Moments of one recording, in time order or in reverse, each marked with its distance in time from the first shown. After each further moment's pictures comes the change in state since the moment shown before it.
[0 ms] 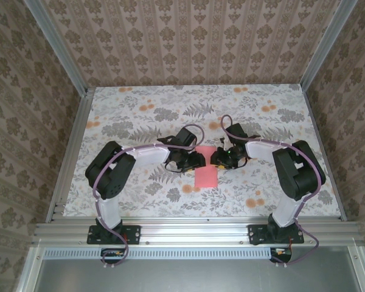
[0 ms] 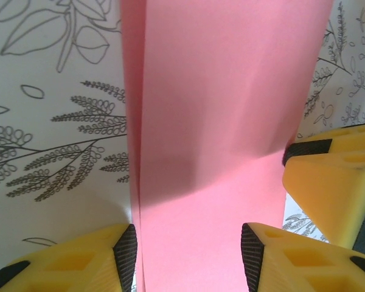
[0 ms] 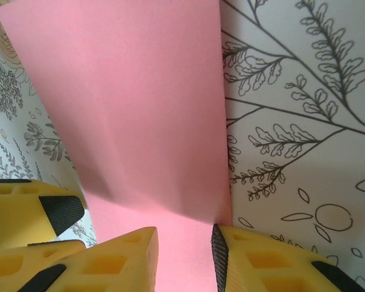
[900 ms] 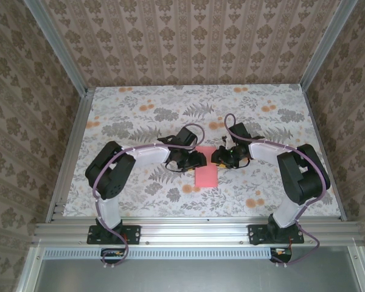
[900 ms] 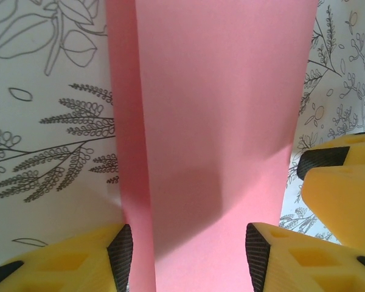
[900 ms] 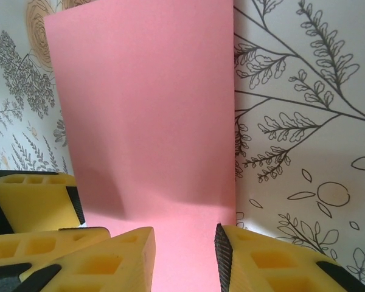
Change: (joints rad) left arm -0.006 -0.001 0.007 0.000 -0.003 -0.007; right arm -0.015 -0.055 -0.031 0.021 -0.029 0.023
